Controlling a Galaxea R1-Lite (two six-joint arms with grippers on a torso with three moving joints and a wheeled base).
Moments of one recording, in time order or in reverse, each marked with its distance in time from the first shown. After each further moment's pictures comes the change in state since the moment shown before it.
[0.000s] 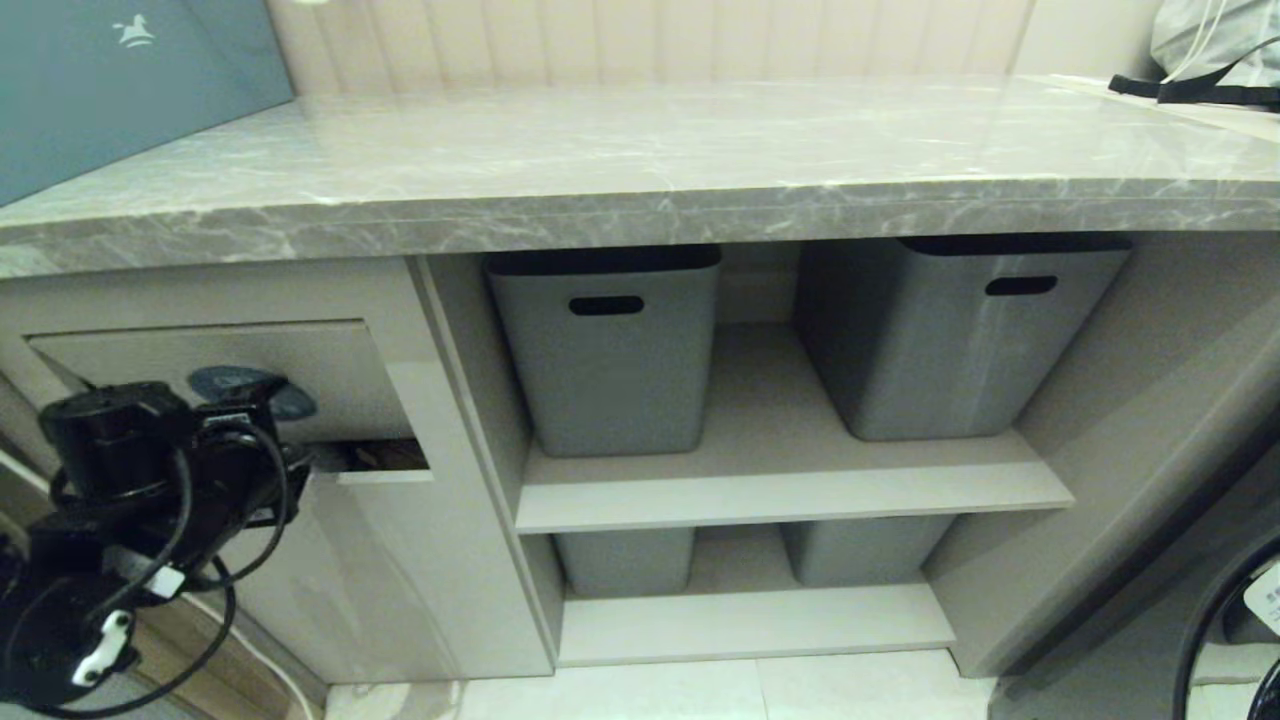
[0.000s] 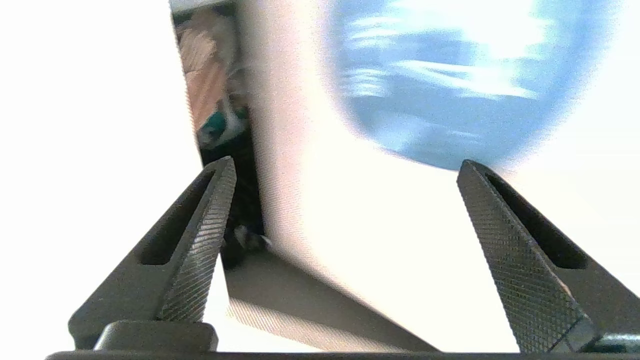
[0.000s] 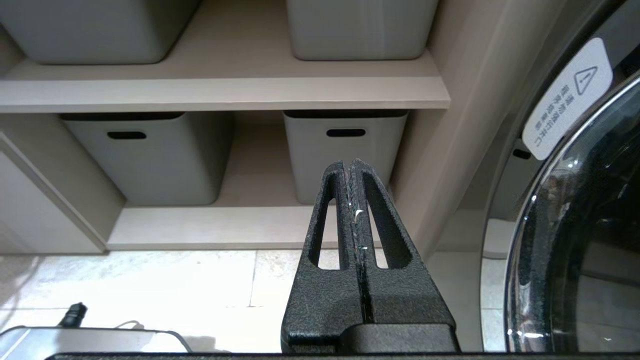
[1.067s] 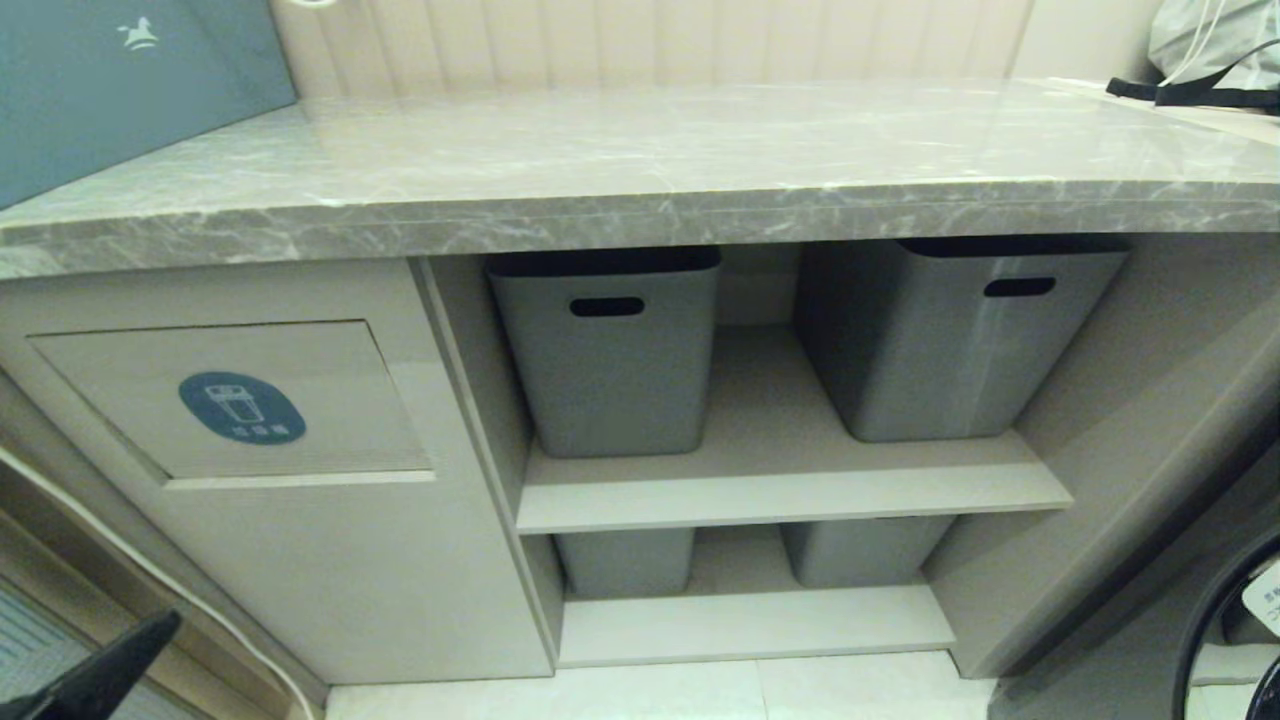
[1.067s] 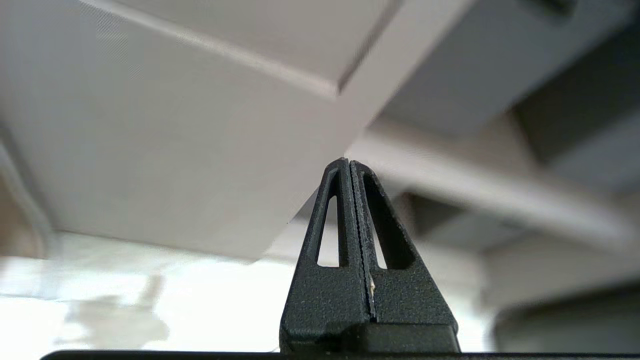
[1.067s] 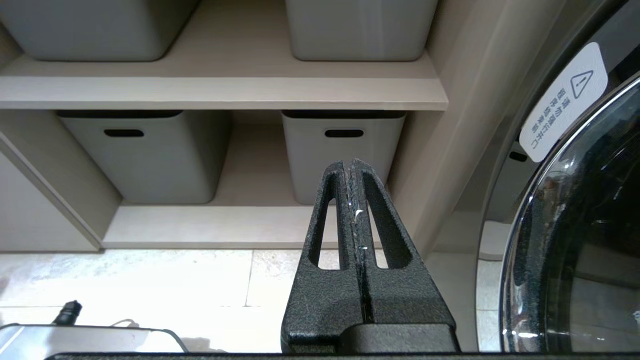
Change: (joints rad) left arm -0.016 -0.928 0.496 0.377 -0.279 1.151; right arm -0.001 0.000 0.000 0.001 0.000 -0.020
